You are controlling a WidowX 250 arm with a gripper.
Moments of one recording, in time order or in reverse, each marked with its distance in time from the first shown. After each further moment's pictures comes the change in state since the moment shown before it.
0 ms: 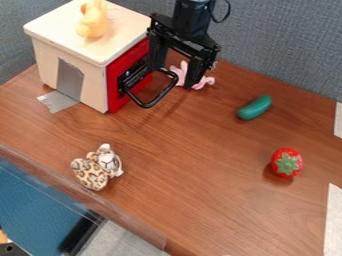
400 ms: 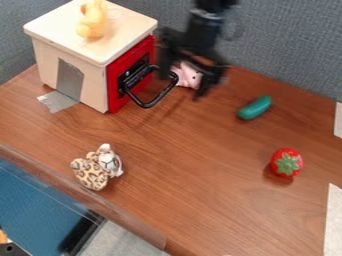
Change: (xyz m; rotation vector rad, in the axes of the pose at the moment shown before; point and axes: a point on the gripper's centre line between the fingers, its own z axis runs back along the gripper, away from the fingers) arm 0.009 -0.048 -0.008 0.027 0.039 -0.047
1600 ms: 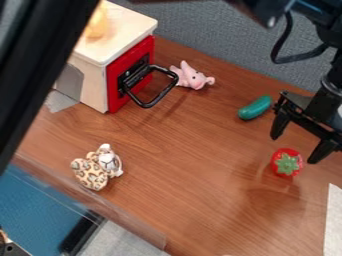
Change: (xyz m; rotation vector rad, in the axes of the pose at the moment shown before) arm 0.053 -0.140 -0.037 -0.018 -0.082 -0.003
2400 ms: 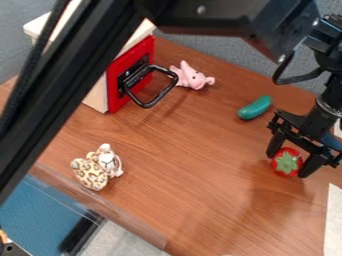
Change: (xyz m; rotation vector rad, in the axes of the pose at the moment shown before) arm -0.003 -0.006 -0.027 0.018 0.075 0.071
